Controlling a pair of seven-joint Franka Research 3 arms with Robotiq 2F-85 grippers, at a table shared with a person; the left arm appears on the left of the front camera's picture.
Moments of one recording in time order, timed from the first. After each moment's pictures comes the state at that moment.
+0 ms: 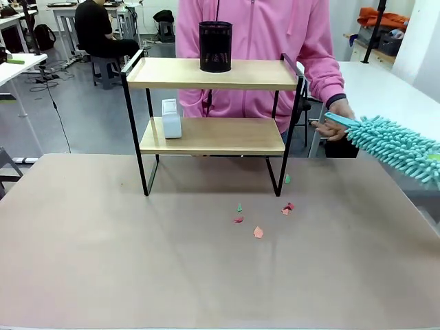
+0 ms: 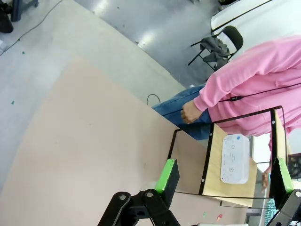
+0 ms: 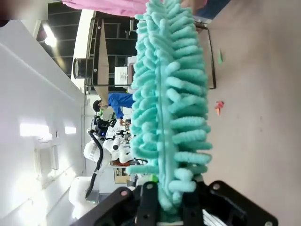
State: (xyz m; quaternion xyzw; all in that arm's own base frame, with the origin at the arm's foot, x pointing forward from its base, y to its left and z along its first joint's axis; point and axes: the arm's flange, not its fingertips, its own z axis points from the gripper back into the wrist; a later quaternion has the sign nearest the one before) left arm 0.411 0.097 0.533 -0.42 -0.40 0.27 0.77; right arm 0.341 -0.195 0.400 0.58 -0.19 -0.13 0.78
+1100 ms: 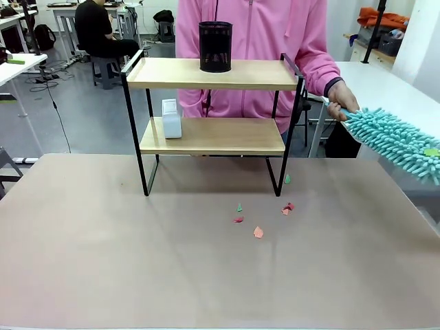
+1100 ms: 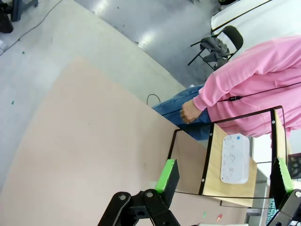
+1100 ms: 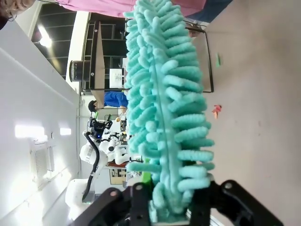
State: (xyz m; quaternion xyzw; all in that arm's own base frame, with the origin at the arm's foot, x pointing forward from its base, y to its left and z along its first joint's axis) left arm 0.411 0.096 0.533 -0.42 -0.40 0.27 0.77; right arm 0.349 -0.189 0.405 0.57 -0.19 -0.12 0.79
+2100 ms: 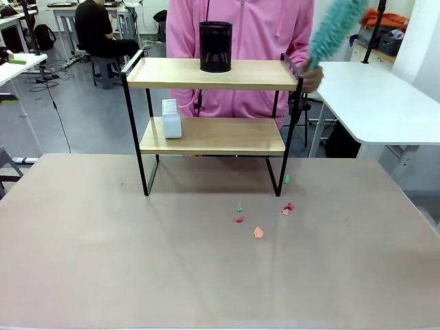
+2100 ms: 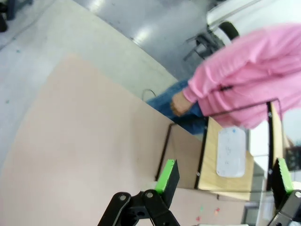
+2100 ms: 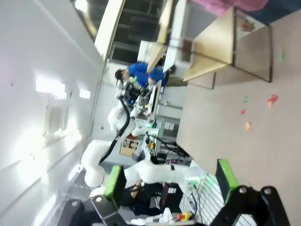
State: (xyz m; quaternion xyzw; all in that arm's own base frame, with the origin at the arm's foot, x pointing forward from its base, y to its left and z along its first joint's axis) left arm 0.410 0.087 0.533 -0.43 -0.39 0.25 0.78; right arm 0.298 -0.157 0.503 0.63 -0.21 0.01 0.75
